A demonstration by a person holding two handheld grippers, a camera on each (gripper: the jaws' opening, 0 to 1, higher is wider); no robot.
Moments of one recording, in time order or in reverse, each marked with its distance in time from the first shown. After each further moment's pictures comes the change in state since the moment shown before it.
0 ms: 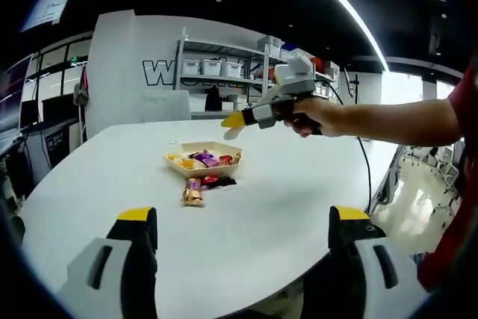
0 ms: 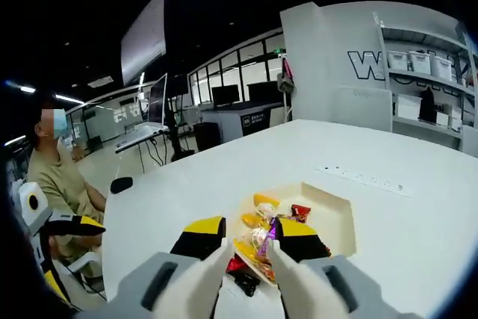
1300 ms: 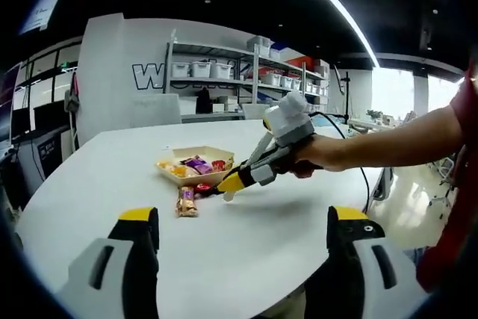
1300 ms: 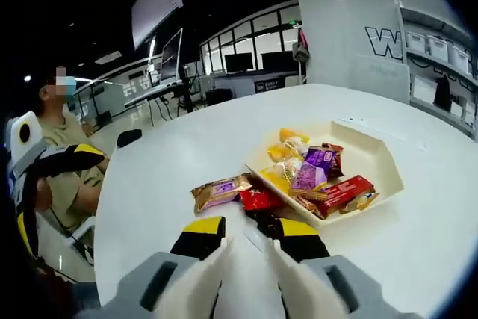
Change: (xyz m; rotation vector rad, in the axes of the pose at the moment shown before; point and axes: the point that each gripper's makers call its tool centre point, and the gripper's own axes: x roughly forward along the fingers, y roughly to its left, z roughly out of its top) left arm 0.013 -0.004 0.008 0.034 -0.004 -0.060; right arm 0.007 0.035 -0.092 -0.038 0.171 0.063
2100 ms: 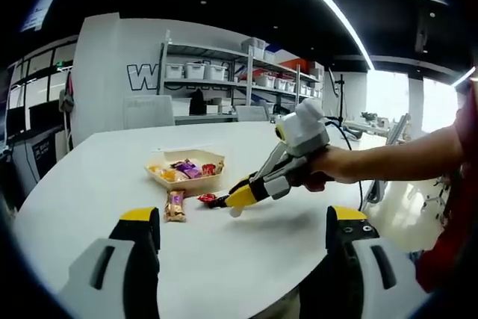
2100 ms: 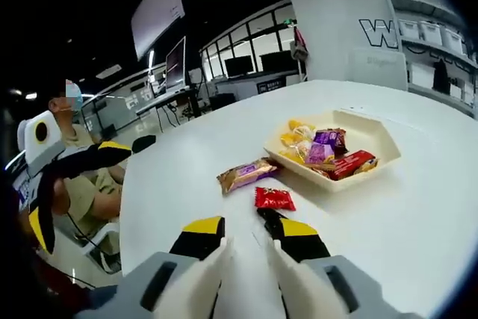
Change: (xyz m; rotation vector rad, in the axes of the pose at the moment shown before) left arm 0.003 -0.015 0.007 0.002 -0.006 -0.027; right arm -0.029 0.019 -0.020 0.090 -0.020 0.040
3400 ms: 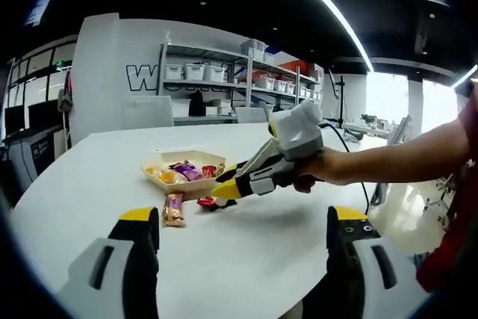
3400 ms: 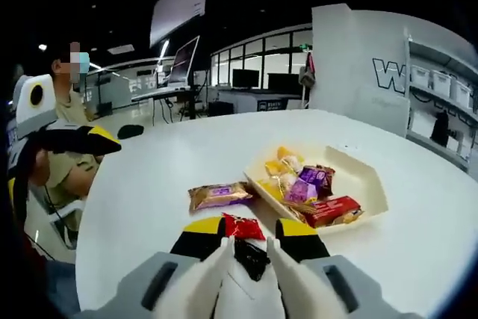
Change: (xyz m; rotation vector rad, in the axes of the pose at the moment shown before) left arm 0.022 0.009 -0.008 -0.030 -0.007 0.002; right arm 0.025 -0.026 0.028 -0.247 -0.077 -0.083
